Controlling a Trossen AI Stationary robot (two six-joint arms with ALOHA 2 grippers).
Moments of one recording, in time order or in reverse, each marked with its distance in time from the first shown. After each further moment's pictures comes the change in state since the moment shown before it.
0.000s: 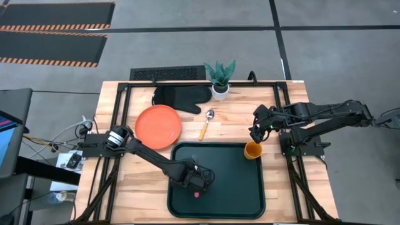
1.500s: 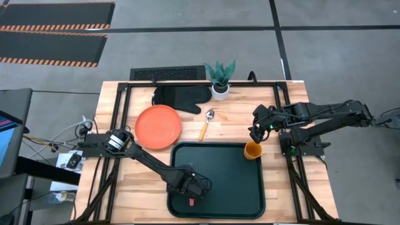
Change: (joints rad) left arm -0.053 0.031 0.000 -0.012 0.082 -0.014; right arm -0.002 0.000 0.000 0.017 0.004 -0.032
